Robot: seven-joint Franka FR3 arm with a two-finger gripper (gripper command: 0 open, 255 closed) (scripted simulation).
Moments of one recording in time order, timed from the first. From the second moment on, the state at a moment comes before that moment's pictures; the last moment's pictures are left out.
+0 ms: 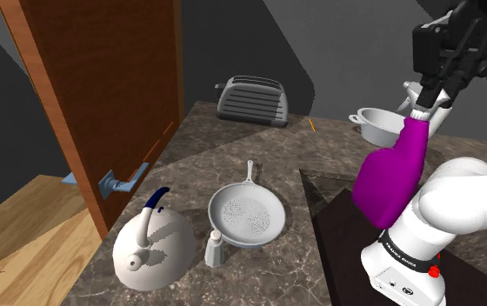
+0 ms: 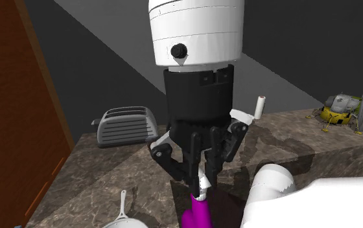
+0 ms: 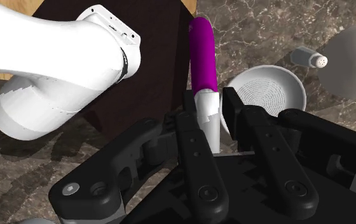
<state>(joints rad) -0.06 -0.97 0.40 -2.01 0.41 1.01 1.00</state>
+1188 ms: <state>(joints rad) -0.03 -1.14 0.45 -2.33 0.46 1.17 0.96</state>
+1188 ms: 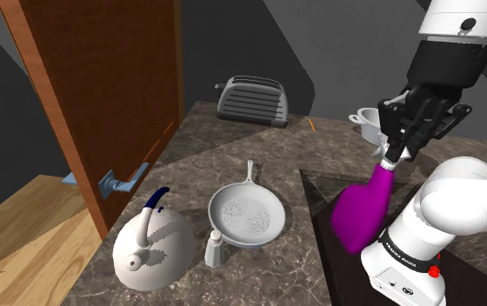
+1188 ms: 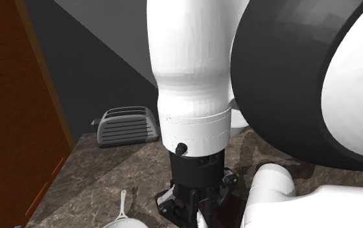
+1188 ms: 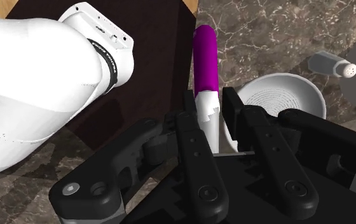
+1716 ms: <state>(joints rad) -0.01 -1.19 0.48 -2.46 0.50 1.24 0.95</state>
